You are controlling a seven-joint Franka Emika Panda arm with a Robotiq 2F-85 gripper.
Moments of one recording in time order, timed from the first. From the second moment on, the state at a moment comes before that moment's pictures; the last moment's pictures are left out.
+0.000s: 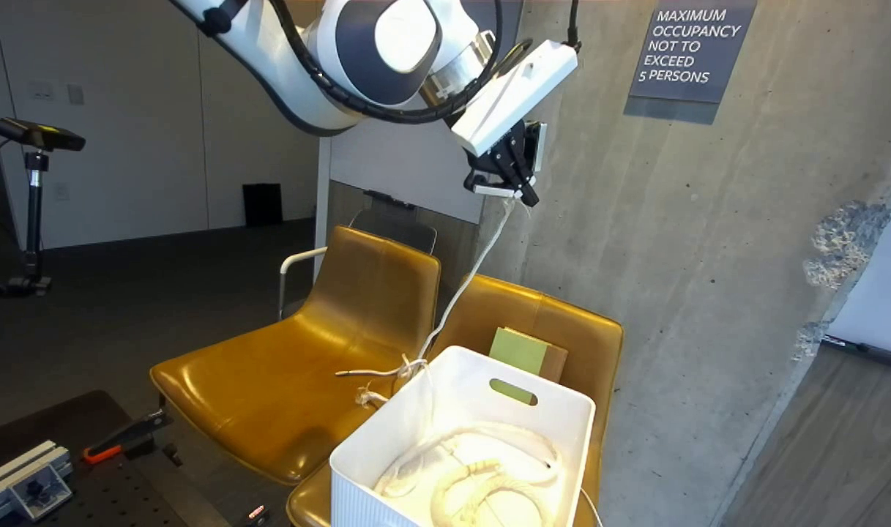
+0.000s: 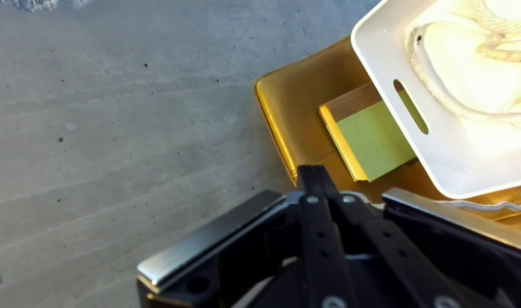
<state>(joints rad) 0.91 0.06 -1.29 -2.07 -0.27 2.92 -1.14</state>
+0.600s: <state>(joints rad) 0.72 0.03 -1.16 -1.84 -0.15 2.77 -1.19</state>
